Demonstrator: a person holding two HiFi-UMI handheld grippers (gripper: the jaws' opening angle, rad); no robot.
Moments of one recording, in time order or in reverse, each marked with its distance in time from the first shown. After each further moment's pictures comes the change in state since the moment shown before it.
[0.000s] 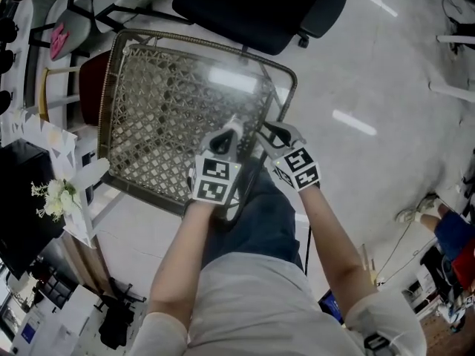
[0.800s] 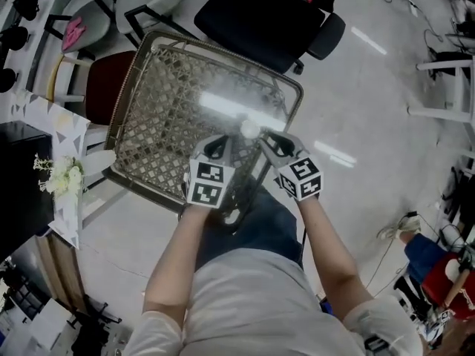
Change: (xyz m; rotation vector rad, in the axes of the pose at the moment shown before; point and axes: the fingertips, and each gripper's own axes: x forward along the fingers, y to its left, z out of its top) left arm -0.105 0.039 -0.010 -0.056 -0.135 0.032; right arm -0.029 0.081 0.062 -0.043 -0.061 -0.075
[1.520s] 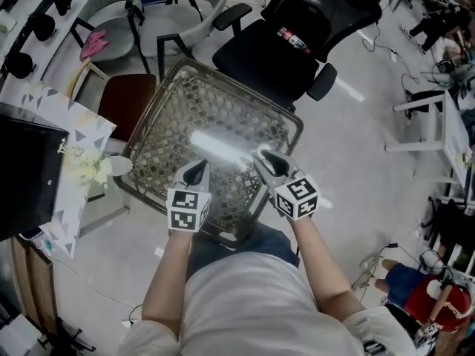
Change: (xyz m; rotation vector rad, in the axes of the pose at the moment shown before) left arm -0.150 0.080 -0.023 -0.141 -0.239 0.070; right arm -0.017 0.125 0.098 -0.104 -0.111 -0.003
